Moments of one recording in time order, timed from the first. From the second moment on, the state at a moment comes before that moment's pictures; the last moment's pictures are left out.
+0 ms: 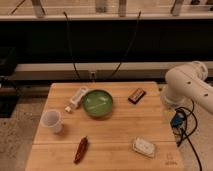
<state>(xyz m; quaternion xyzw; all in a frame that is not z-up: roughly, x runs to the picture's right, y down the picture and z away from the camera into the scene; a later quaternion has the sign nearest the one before) 0.285 0.107 0.684 -0.28 0.02 0.02 0.96</state>
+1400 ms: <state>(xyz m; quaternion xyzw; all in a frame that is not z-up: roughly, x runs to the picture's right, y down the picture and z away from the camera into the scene) 0.285 0.107 0.684 -0.28 0.02 0.02 0.96</state>
